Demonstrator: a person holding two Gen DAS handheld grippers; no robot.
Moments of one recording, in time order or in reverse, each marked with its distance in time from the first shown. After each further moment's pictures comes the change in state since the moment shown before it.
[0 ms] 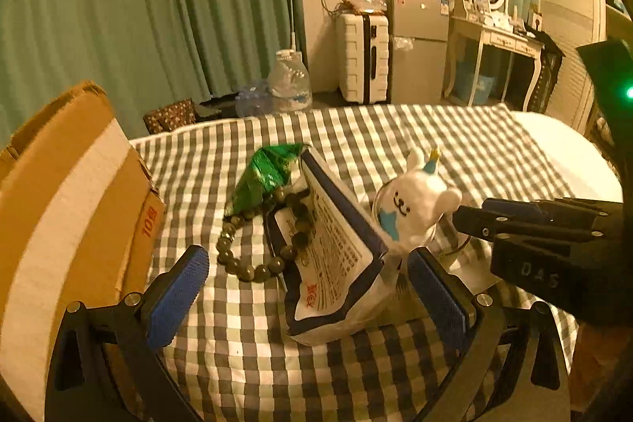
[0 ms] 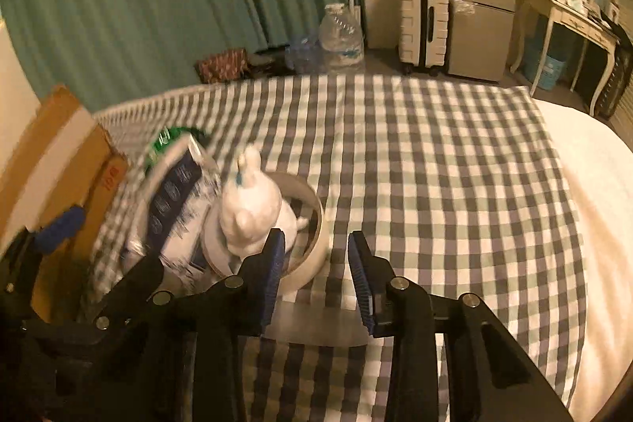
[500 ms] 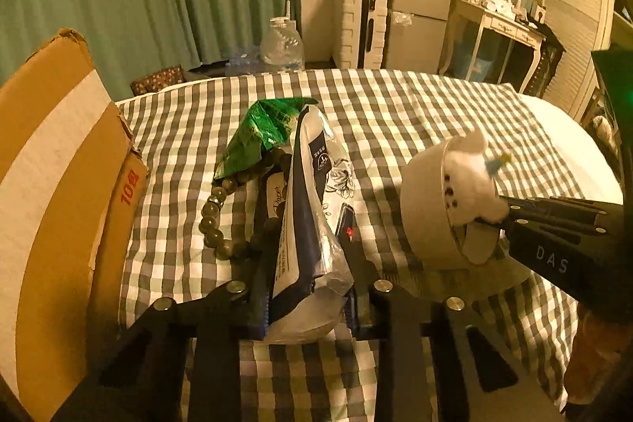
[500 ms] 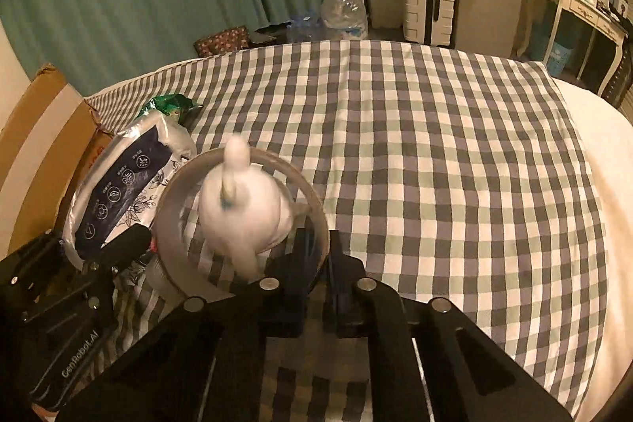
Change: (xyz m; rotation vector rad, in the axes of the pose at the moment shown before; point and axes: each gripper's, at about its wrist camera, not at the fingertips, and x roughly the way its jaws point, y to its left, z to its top) left arm 0.016 0.018 -0.009 -0.039 0.102 -0.059; right arm 0.018 0.002 -0.019 0.009 0.066 0.017
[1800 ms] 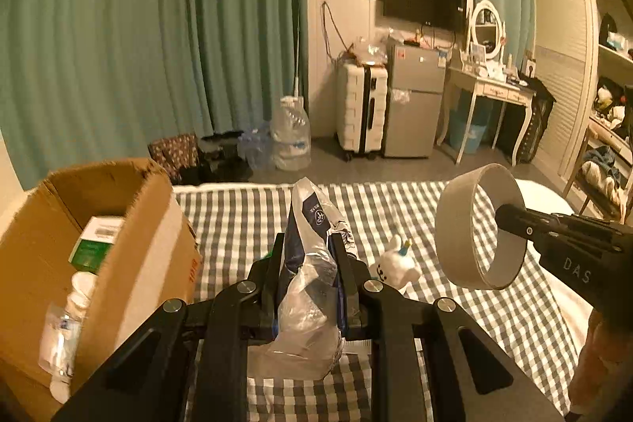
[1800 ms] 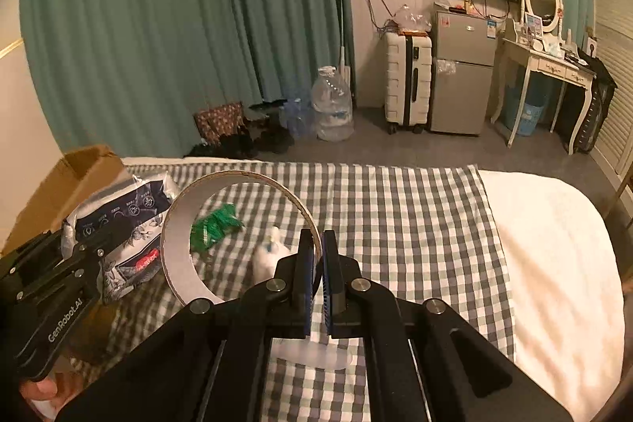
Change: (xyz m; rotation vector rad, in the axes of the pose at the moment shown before) left arm -0.096 0.003 0.058 -0.015 -0.272 0.019; right arm -0.121 0.006 0.038 -0.014 -0.292 -0.054
